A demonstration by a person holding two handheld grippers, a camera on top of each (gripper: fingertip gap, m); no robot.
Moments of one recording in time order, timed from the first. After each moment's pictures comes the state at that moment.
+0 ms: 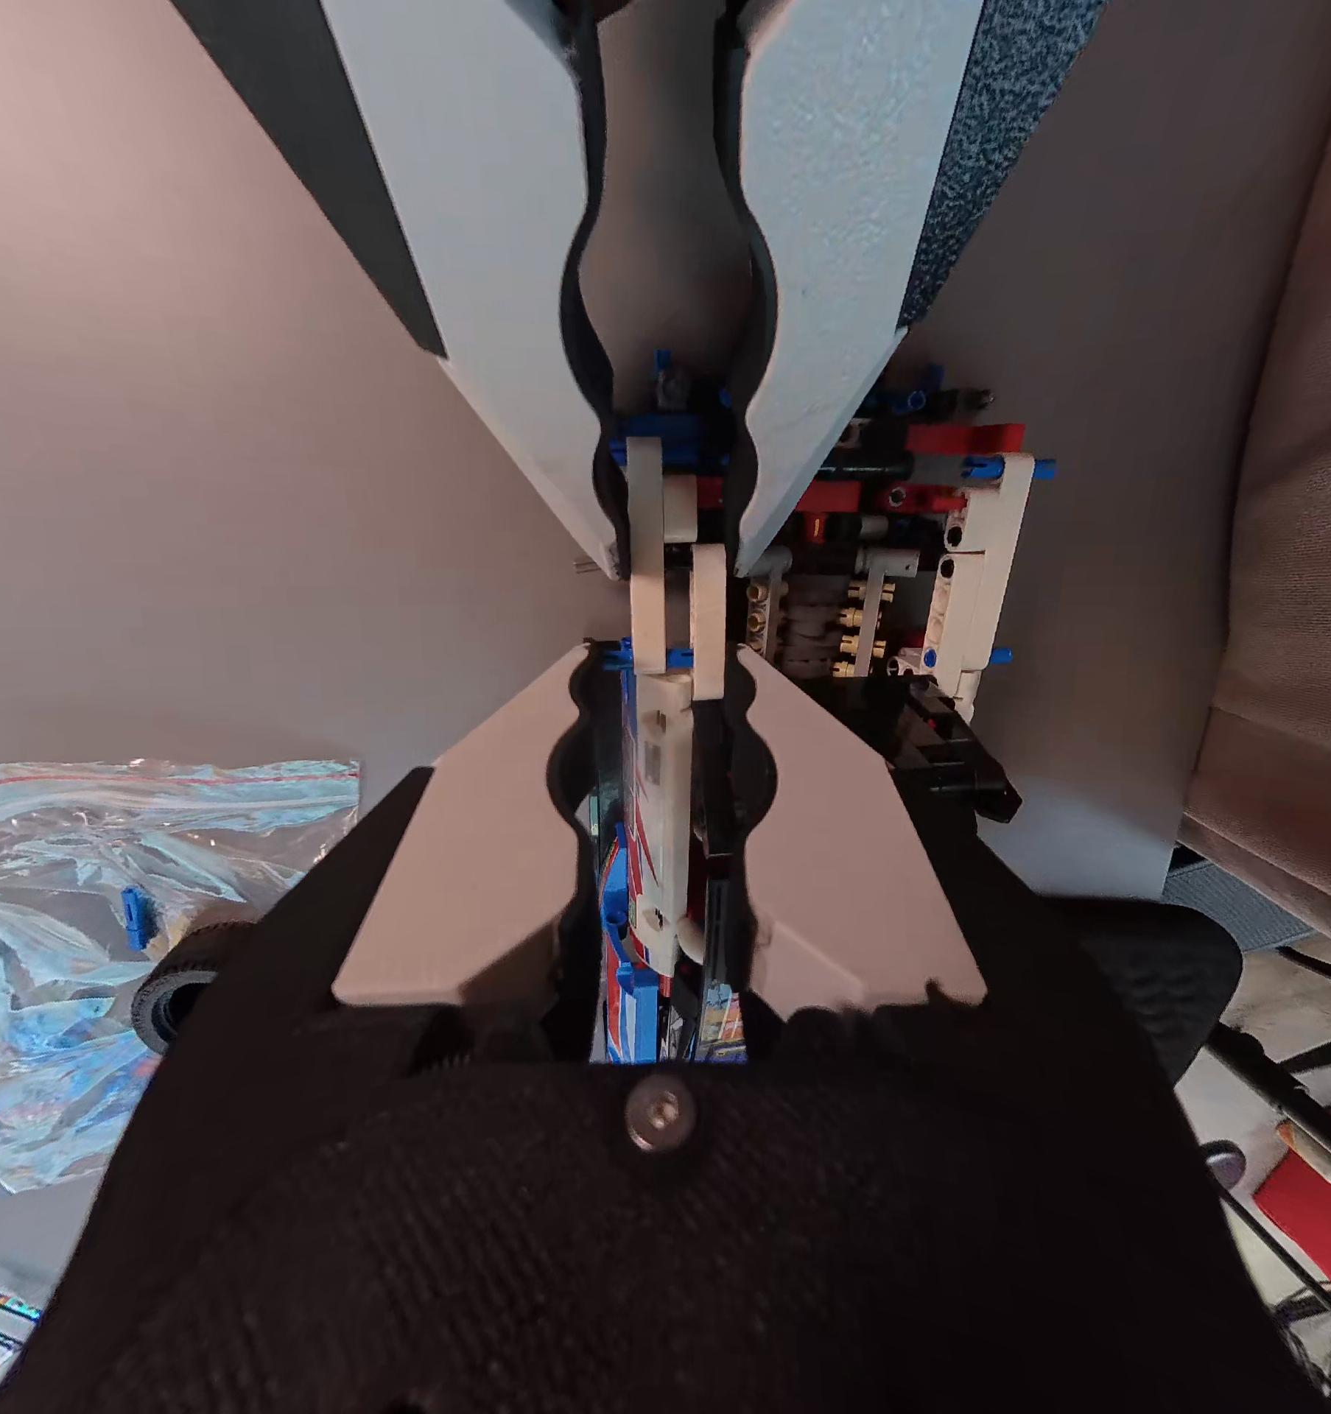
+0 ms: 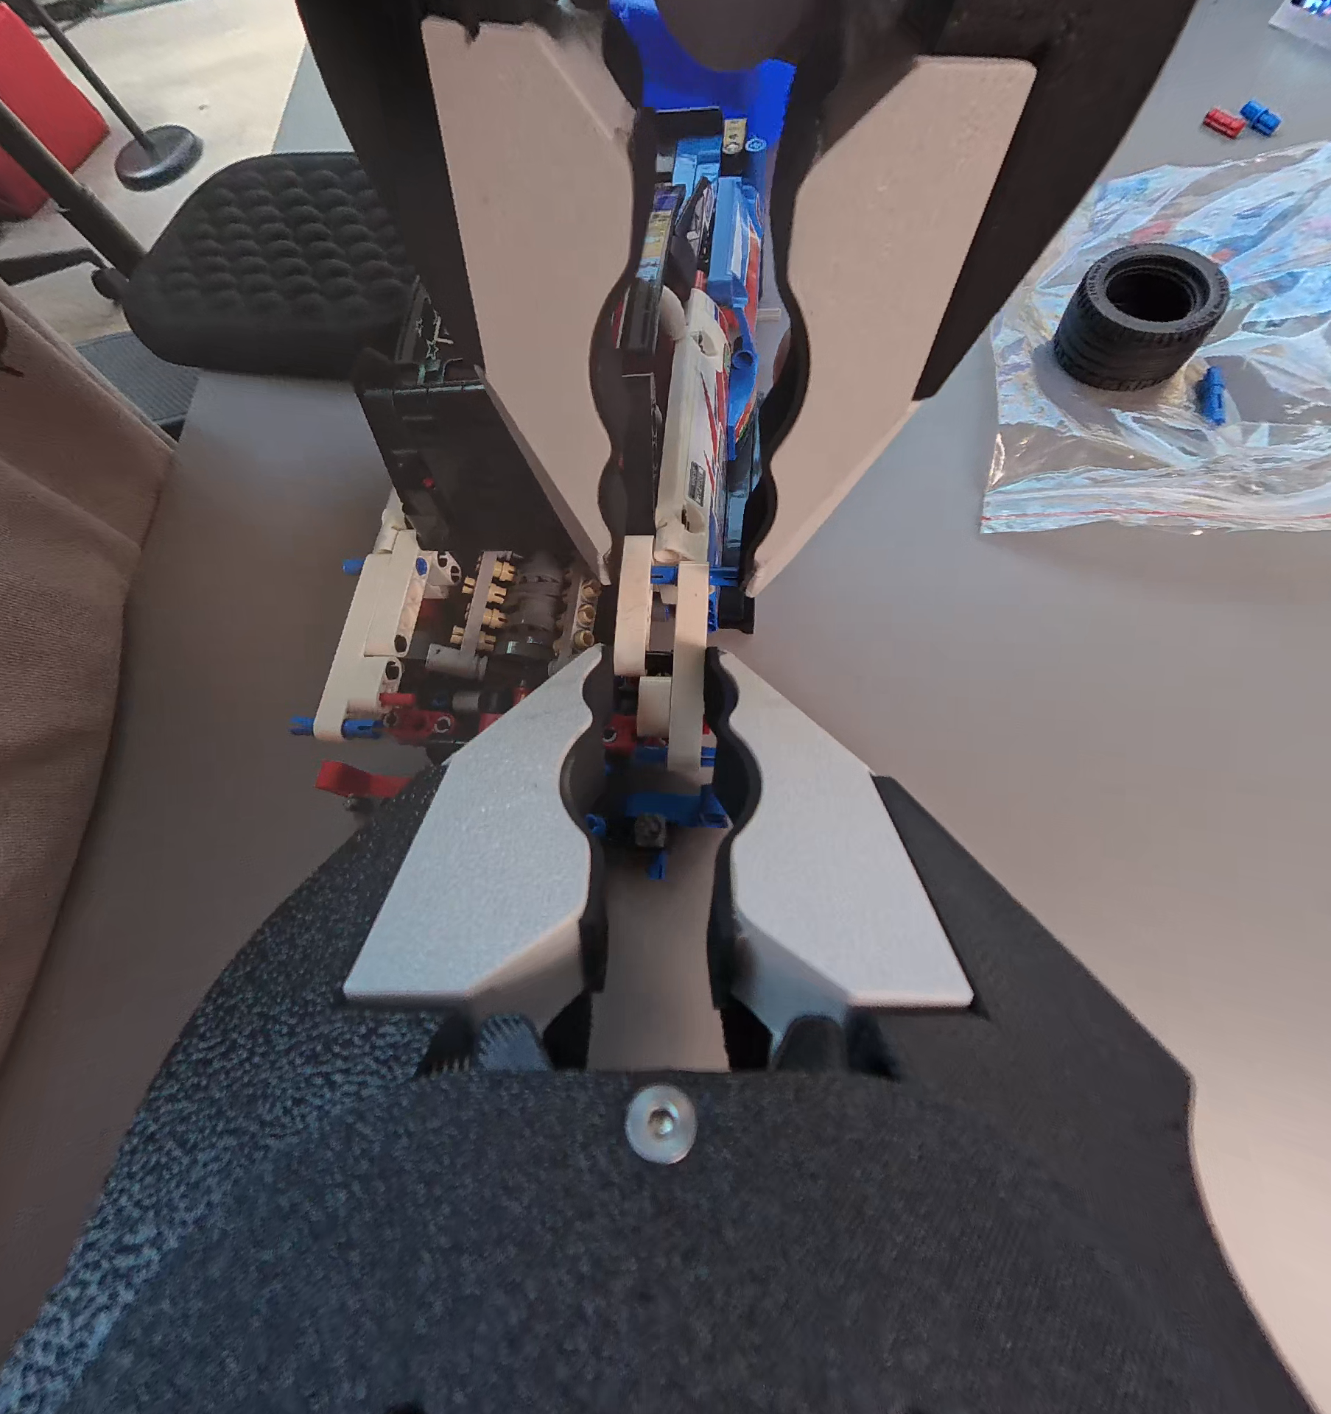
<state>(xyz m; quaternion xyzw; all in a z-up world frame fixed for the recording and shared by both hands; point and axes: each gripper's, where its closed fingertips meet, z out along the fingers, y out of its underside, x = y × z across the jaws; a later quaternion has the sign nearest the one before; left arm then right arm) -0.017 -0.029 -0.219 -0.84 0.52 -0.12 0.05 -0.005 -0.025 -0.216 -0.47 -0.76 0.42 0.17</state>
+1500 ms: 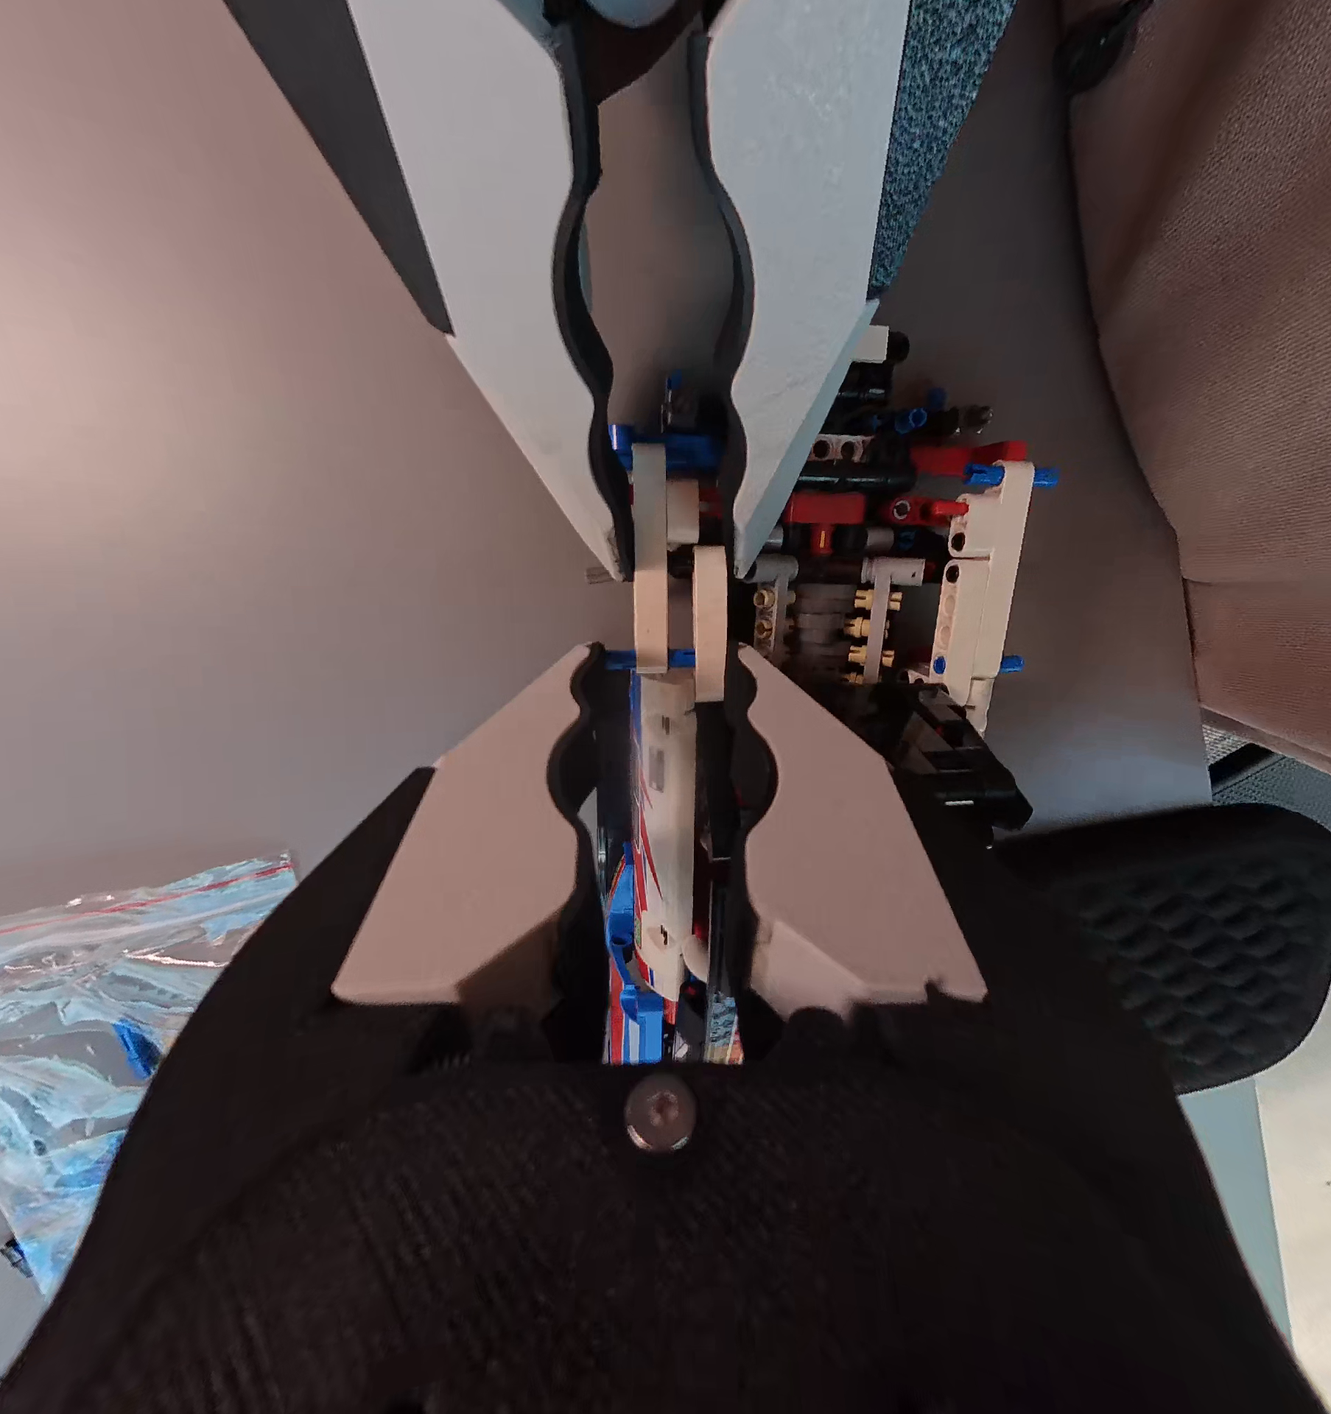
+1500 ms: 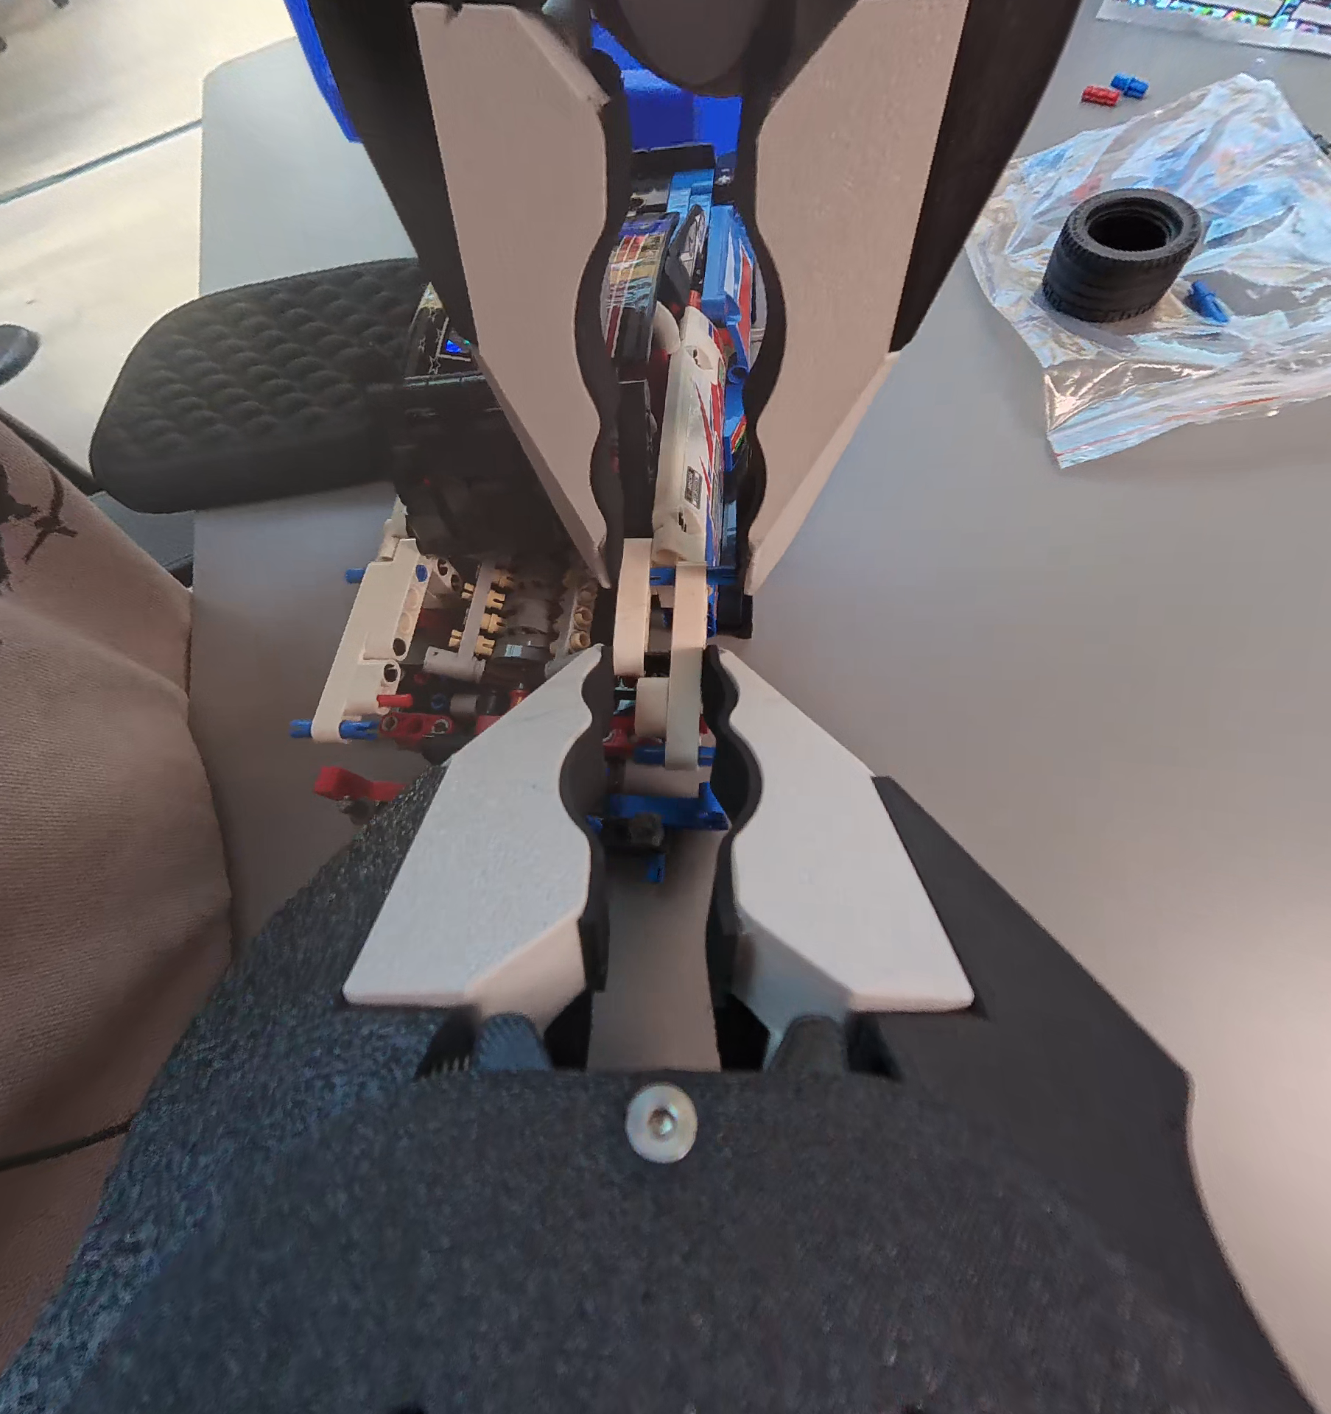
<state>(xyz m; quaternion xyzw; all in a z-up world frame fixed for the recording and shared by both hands) -0.005 -0.073 -0.217 -0.76 0.63 -0.15 0.08 0.006 -0.073 -0.215 -0.57 -0.67 0.41 0.24</state>
